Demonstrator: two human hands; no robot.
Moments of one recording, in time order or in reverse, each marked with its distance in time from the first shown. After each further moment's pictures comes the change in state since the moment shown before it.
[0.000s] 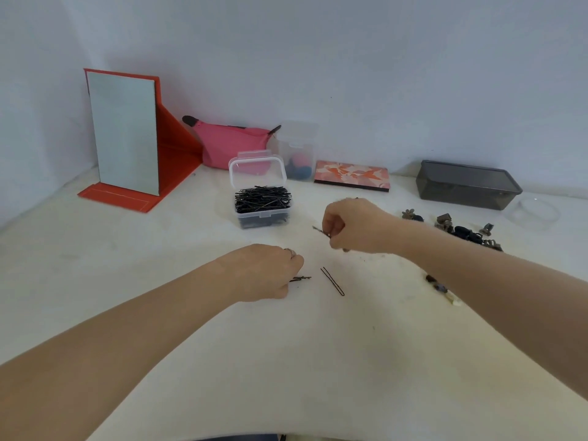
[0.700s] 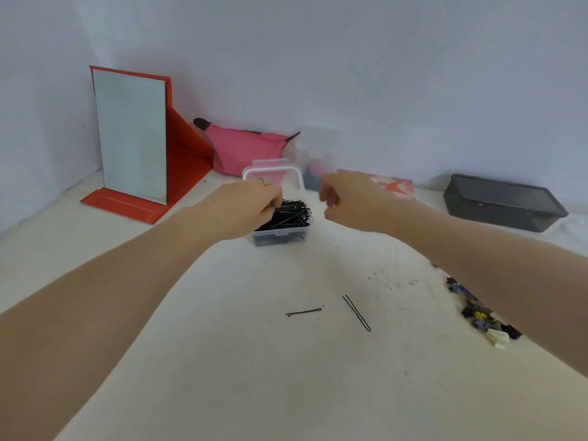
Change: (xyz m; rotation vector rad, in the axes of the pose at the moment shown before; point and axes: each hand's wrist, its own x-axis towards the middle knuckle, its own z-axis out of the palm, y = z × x) left_hand 0.016 -0.118 -0.032 -0.269 0.444 -0.233; right_hand 0.092 -0.014 -0.017 -0.170 0.175 -0.125
